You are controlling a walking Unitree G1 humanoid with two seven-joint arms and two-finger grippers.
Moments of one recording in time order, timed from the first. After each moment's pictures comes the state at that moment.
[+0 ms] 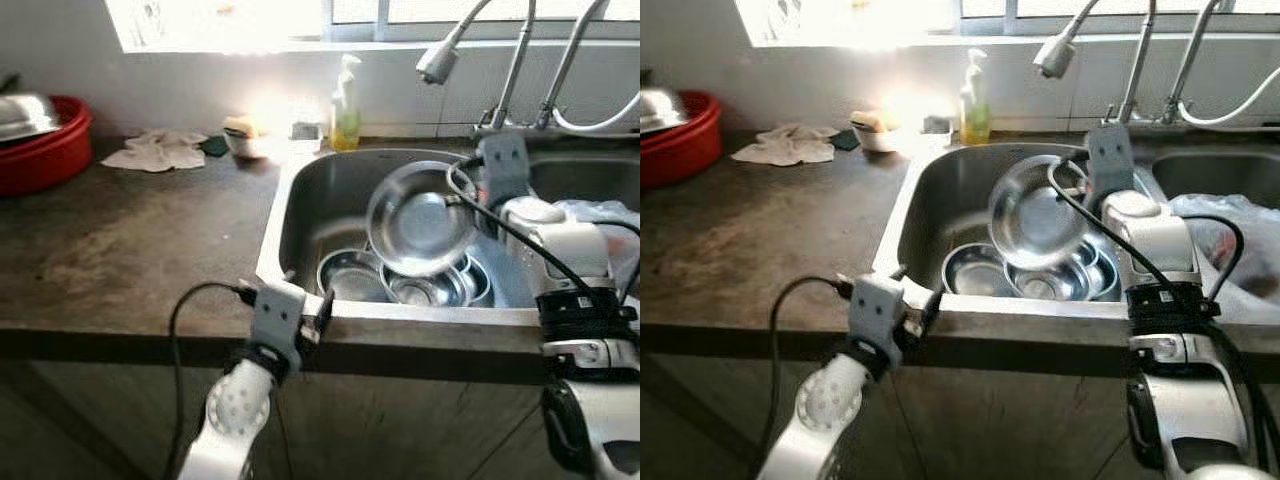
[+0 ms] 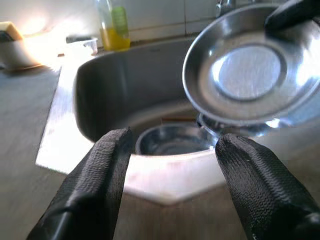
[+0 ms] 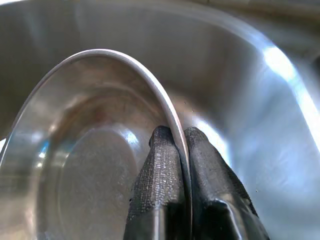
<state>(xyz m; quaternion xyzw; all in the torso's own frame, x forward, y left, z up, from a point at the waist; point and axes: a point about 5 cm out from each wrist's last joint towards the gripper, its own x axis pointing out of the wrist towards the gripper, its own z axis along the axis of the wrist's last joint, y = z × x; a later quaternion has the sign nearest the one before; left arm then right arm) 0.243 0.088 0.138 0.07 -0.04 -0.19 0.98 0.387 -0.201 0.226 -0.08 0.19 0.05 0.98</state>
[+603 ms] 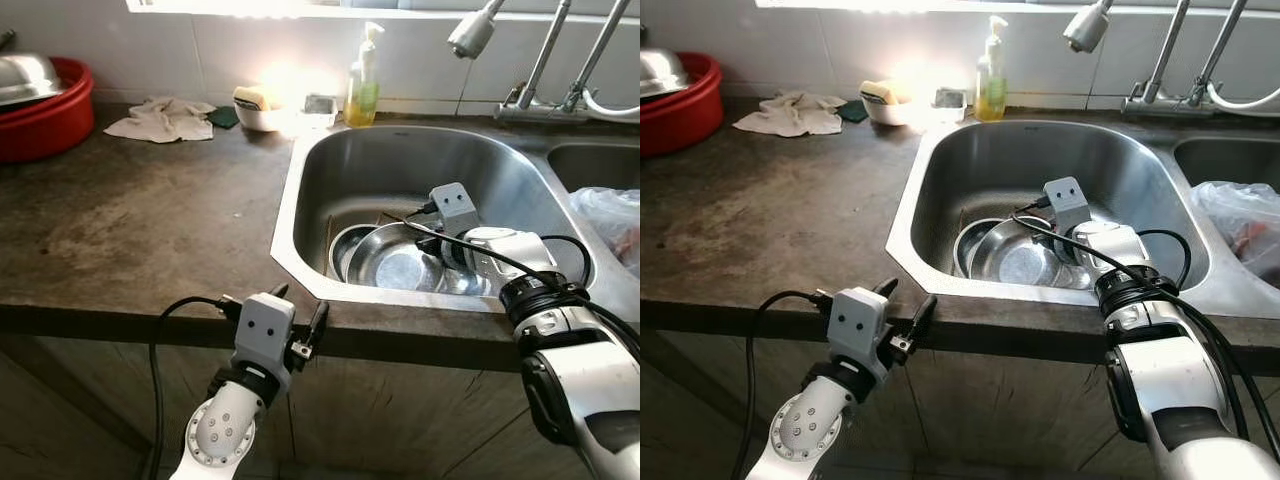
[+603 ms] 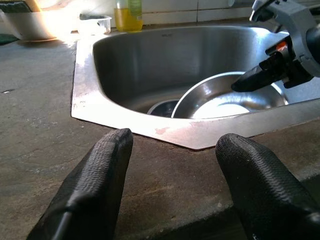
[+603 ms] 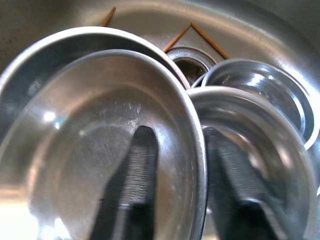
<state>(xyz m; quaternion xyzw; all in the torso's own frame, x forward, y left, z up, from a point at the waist) 0.221 0.094 0.152 0.06 -0.04 -0.19 0.98 0.399 -0.185 0.184 -0.09 0.26 0.11 0.95</state>
